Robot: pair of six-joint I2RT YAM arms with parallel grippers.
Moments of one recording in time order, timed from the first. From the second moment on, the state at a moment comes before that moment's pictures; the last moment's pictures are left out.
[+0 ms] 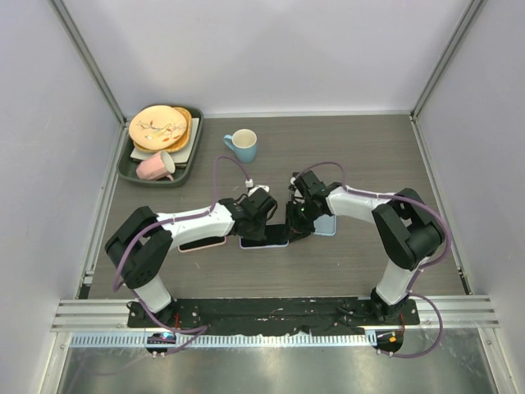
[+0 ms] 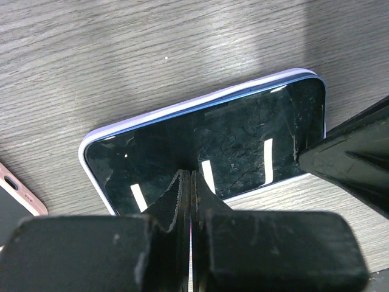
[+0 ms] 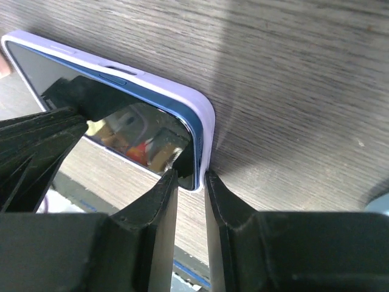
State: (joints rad) left arm -0.88 1.68 1.01 -0.45 -0.17 -0.65; right arm 0.57 1.78 0.94 -0.41 -0.43 0.57
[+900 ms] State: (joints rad) left arm -0.89 1.68 1.02 -0.50 -0.19 -0.65; right arm 0.67 1.58 0.89 -0.41 0.01 0.50
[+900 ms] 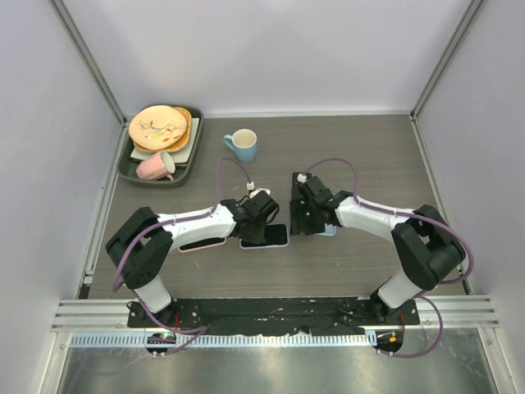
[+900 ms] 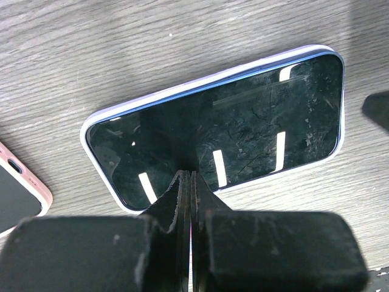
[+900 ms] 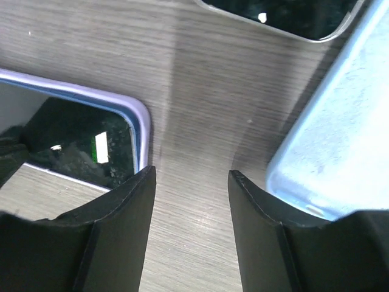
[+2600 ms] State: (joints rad) left arm -0.89 1.74 1.09 -0.50 -0.21 -0.62; right arm 0.40 1.85 0.84 -0.01 -0.72 0.60
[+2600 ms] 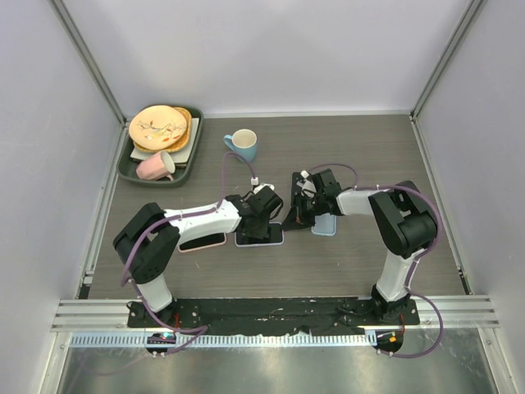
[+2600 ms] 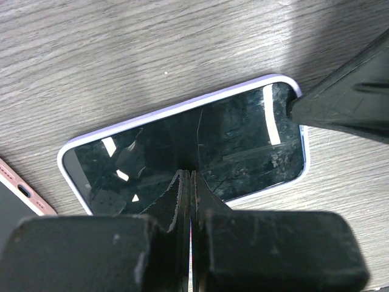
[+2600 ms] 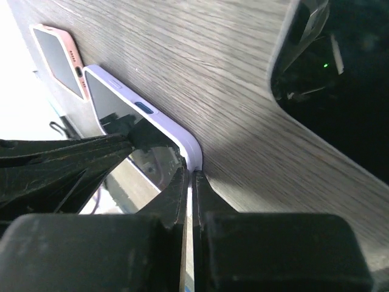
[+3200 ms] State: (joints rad) left arm -0.89 1.73 1.08 -0.48 -0.21 -0.63; right arm 0.63 1.71 0.90 -0.13 -0.26 0.52
